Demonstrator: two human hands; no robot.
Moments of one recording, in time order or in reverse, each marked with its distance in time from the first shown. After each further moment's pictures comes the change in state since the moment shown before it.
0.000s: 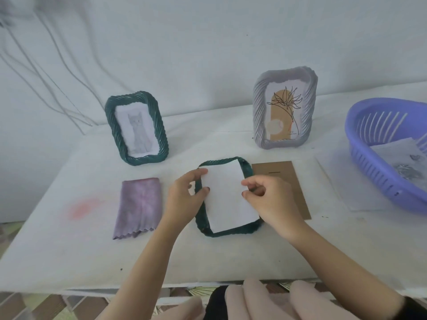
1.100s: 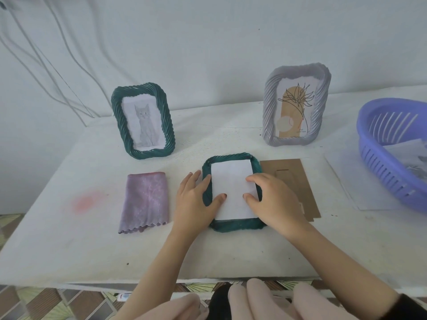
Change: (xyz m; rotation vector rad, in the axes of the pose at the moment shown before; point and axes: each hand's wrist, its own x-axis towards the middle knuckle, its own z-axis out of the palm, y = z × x) left_hand -0.008 -0.038 0.012 0.437 0.041 0.132; right_hand 0.004 0.002 0.018 -0.444 -0.090 -0.093
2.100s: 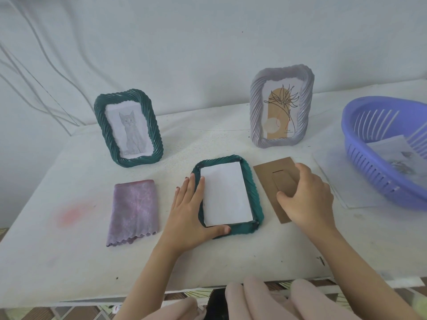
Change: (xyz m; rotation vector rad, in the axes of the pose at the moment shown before) left_hand -0.007 -0.005 -0.005 0.109 -0.261 0.178; right_hand -0.007 0.045 -0.031 -0.082 0.189 0.418
